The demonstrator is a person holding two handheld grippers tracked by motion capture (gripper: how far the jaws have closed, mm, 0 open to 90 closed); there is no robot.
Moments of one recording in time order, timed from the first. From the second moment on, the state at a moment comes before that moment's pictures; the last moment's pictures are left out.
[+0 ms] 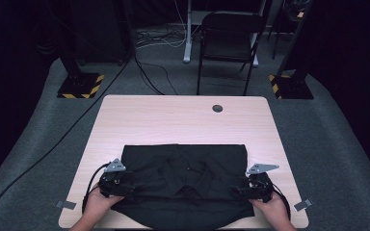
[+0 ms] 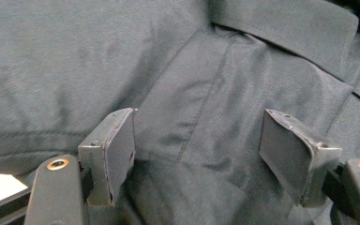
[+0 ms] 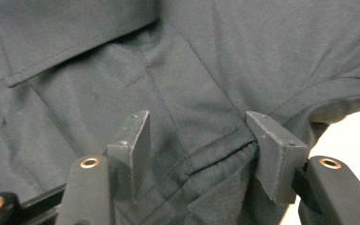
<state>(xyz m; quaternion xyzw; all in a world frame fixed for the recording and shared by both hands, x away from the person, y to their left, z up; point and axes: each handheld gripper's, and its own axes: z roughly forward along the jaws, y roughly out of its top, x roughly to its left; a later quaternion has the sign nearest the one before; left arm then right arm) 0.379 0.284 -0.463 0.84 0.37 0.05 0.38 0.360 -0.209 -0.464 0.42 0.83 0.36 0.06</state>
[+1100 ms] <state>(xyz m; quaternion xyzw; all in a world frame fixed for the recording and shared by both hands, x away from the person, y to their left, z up) 0.442 0.285 -0.477 0.82 0.41 0.03 0.40 0.430 -0.196 -0.474 0.45 0.82 0.36 0.07</state>
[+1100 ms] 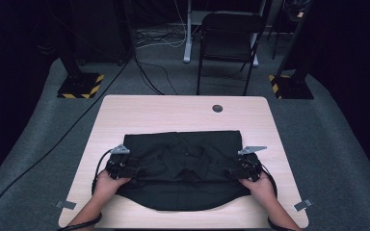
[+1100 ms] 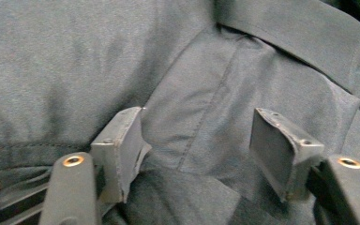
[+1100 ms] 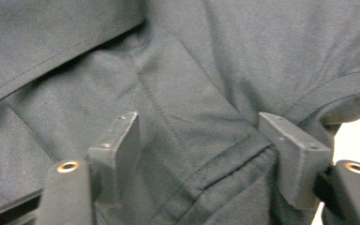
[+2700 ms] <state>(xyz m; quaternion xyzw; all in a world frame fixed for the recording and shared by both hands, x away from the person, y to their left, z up) 0.391 0.314 -0.424 0.83 0.39 0.08 0.40 0.388 -0.209 -0.426 0.42 0.81 0.39 0.06</state>
